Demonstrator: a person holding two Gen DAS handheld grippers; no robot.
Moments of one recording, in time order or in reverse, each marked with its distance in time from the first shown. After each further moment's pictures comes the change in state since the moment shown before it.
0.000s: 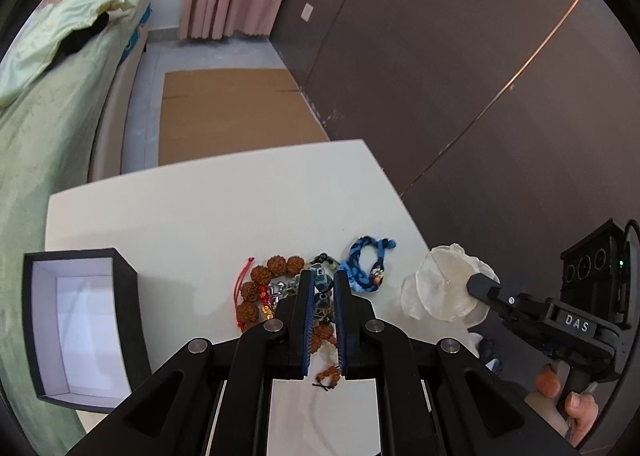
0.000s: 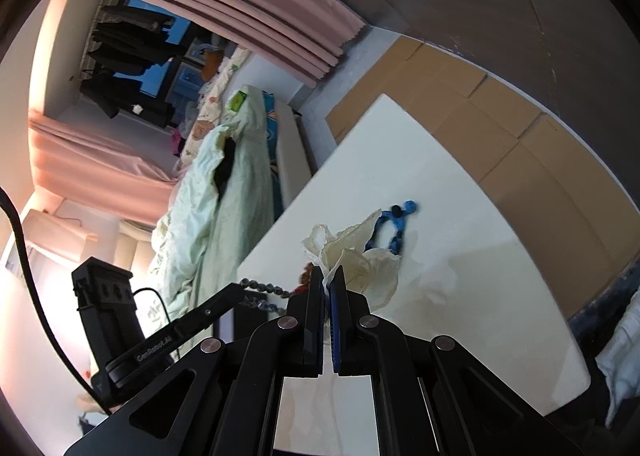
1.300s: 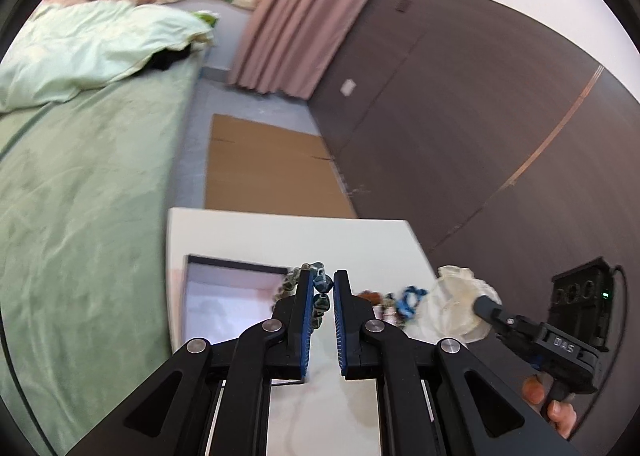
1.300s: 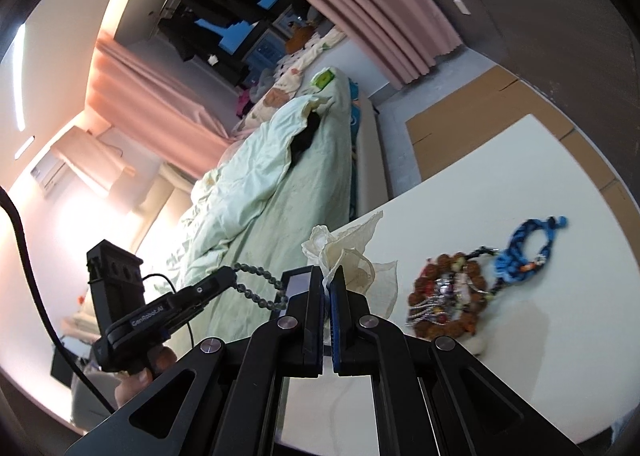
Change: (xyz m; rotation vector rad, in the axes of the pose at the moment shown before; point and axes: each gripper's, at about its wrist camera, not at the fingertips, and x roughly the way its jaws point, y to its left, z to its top) left arm -0.116 0.125 -0.029 -0.167 -0.231 -0.009; right arm 0.045 0.116 -0.041 -0.289 0.017 0.127
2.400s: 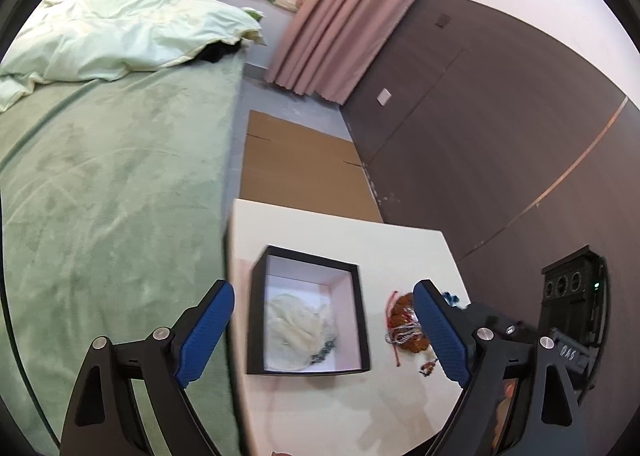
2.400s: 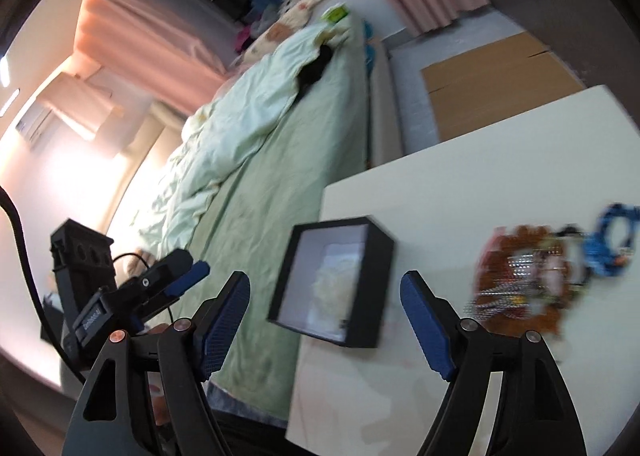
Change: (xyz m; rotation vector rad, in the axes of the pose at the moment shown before) left arm -0.022 0.042 -0.003 -0.061 -0.021 0.052; right arm 0.074 0.031 -0.007 -0.051 0.200 -0.055
